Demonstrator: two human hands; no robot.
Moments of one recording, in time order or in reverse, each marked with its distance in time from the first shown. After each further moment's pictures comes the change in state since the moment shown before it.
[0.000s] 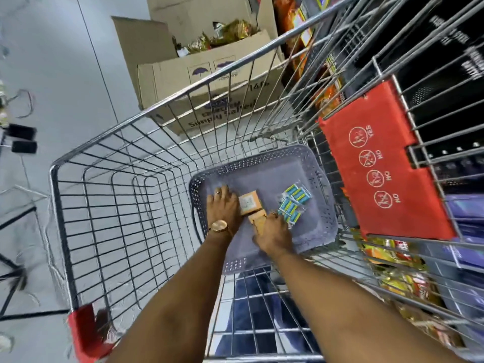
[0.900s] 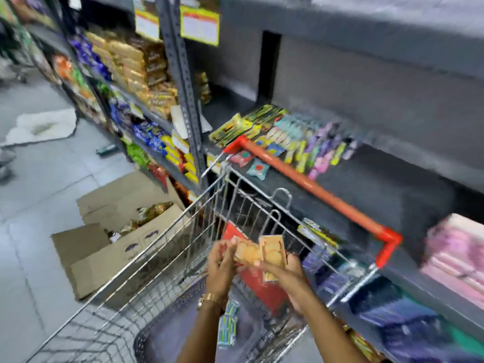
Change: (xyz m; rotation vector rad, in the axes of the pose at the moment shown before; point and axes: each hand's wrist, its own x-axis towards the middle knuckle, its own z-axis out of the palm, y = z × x) left_hand -0.091 0.175 -0.259 -1.697 -0.088 0.376; right_hand -0.179 0.102 -0.269 1.470 0.386 -0.129
